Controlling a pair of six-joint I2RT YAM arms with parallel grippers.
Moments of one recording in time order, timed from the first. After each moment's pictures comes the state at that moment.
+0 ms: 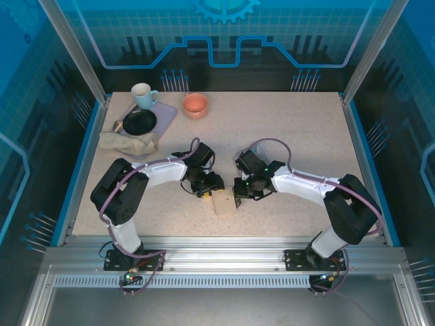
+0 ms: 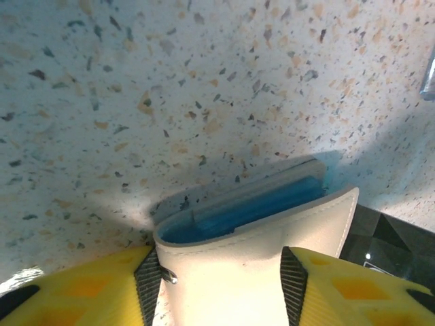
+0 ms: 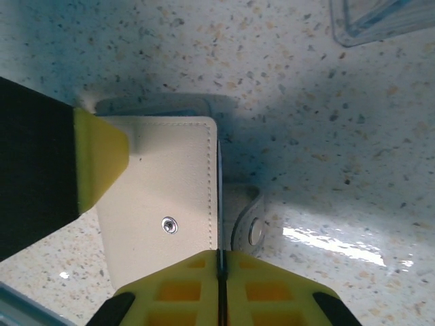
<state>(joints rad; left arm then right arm) -0.58 1.78 1.03 -0.50 0.39 -0.87 0.72 1.56 0.91 -0.53 -0.19 0.68</state>
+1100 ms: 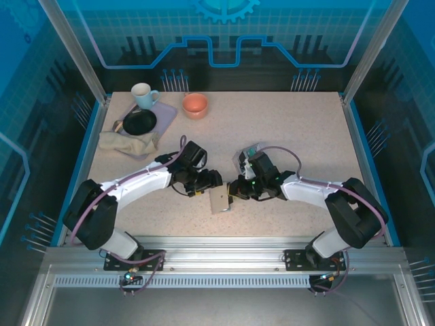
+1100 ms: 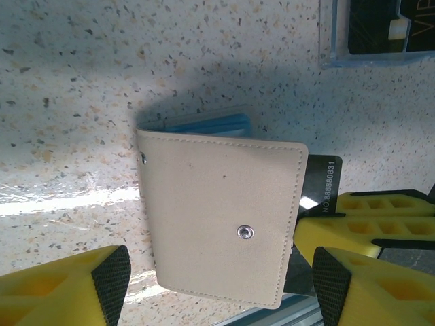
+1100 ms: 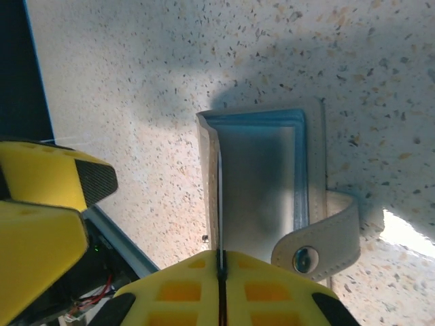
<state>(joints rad) -0.60 1.51 0.97 -0.58 0.33 -0.90 0.62 1.51 0.70 -0.07 -0.54 0.89</state>
